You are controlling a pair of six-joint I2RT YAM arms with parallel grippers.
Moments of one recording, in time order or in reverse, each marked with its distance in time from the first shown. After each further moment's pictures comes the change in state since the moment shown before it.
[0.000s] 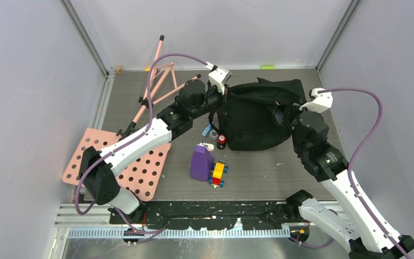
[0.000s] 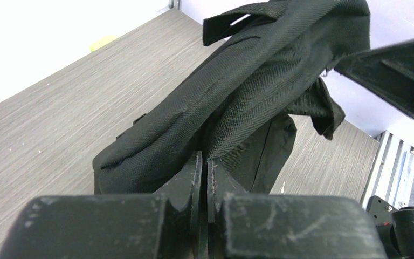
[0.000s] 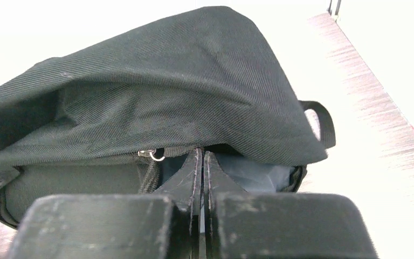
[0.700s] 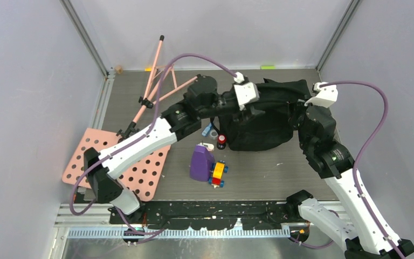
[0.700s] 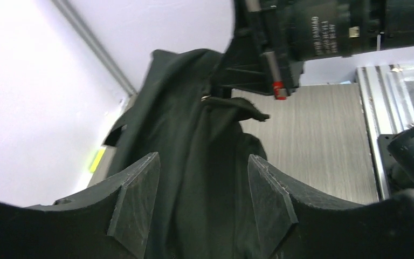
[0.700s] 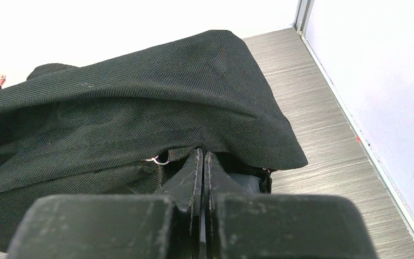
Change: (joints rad) left arm -0.131 0.018 0.218 -0.100 0.254 0.475; right arm -0.076 0.033 0.108 -0.084 -0.038 -0.143
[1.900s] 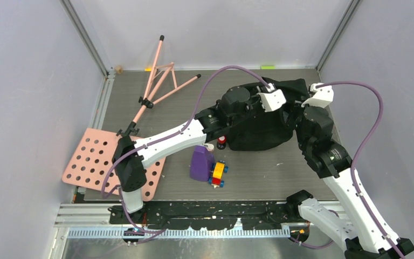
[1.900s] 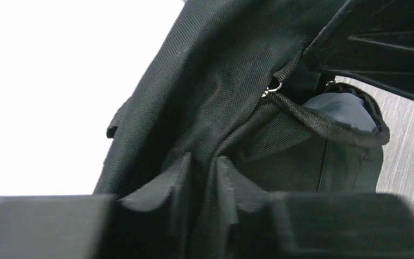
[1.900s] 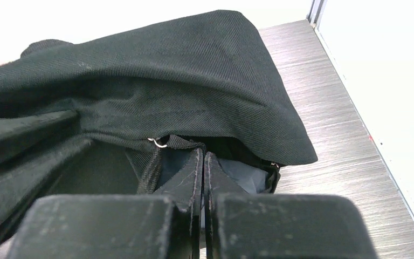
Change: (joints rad) left arm -0.115 0.267 0.116 0.065 -0.467 0.210; right arm -0.002 0.000 -0.018 0.002 -0.047 0.005
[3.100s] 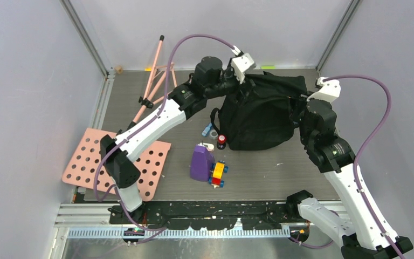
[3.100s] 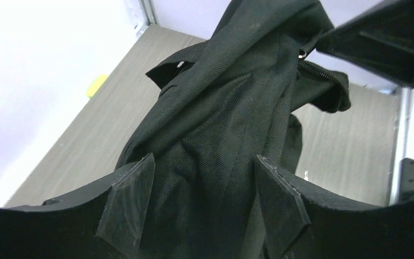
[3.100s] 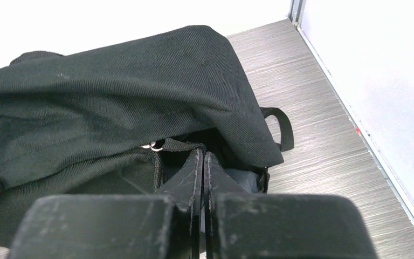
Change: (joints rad) left arm 0.202 -0.042 0.145 -0.281 0.352 -0.364; right arm -0.046 0.050 0.082 -0.055 0.034 0.044
